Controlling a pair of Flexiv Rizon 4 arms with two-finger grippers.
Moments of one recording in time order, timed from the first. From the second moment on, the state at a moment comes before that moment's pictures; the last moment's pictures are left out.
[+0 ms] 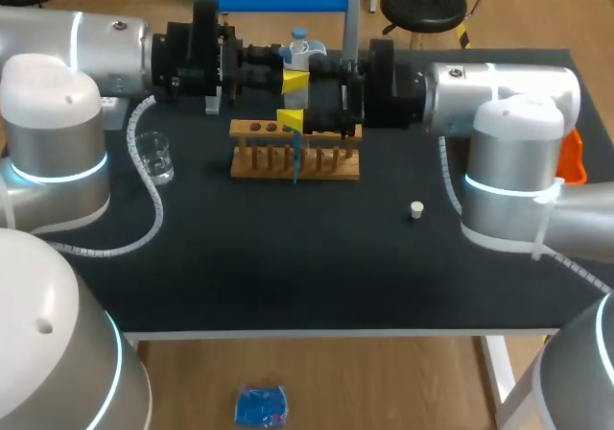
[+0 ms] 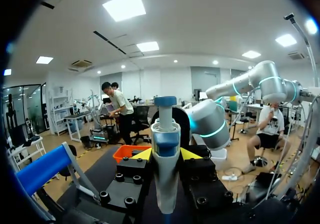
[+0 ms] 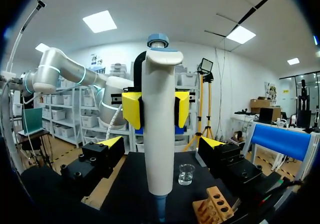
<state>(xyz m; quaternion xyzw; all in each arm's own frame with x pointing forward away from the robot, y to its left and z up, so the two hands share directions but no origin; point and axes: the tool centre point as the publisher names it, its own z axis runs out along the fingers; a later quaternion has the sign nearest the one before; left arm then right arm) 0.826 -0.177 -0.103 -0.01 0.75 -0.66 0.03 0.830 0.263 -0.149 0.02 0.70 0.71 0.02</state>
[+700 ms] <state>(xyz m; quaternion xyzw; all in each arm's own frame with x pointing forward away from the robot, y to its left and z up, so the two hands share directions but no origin) 0.832 -0.174 -0.107 -0.05 0.75 -0.66 0.04 0.832 0.260 -0.150 0.02 0.70 0.72 0.03</state>
